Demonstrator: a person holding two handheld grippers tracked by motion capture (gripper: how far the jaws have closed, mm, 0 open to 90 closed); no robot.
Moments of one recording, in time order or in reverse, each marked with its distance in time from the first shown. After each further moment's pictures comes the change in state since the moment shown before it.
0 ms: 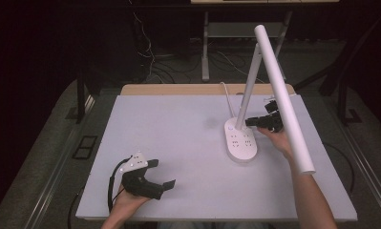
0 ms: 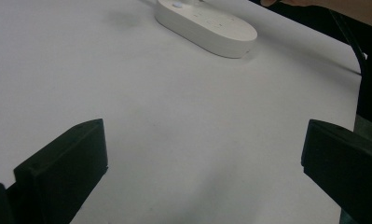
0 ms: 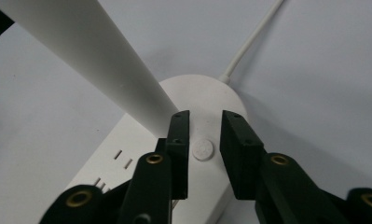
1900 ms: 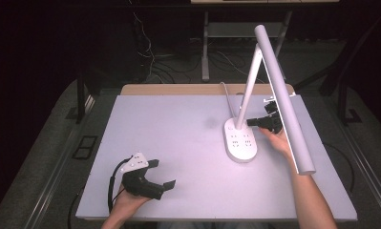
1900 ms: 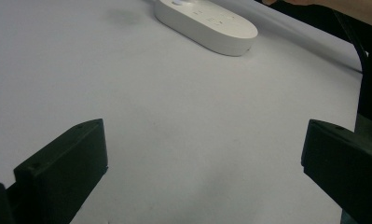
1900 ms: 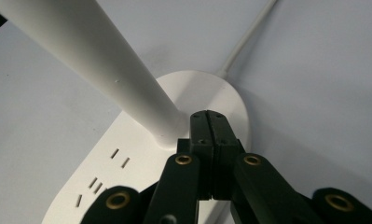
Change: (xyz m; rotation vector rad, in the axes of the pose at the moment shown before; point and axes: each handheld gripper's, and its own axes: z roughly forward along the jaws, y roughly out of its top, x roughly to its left) left arm 0.000 0.000 0.001 0.003 0.000 0.001; right arm 0.003 -0.001 -0.004 0.010 -0.021 0.011
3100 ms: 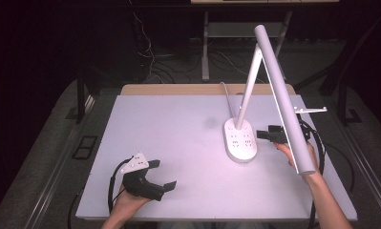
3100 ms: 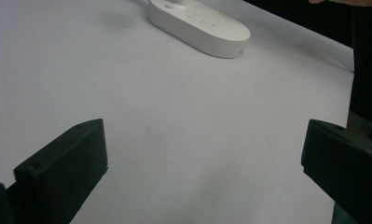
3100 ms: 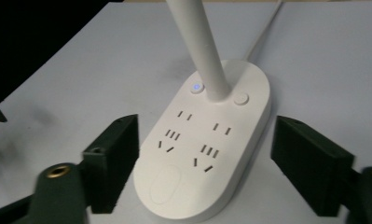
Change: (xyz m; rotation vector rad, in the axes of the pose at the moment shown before) left arm -0.003 0.001 -0.001 -0.001 -0.019 0.014; right arm 0.044 -0.045 -0.076 -0.137 0.009 0.070
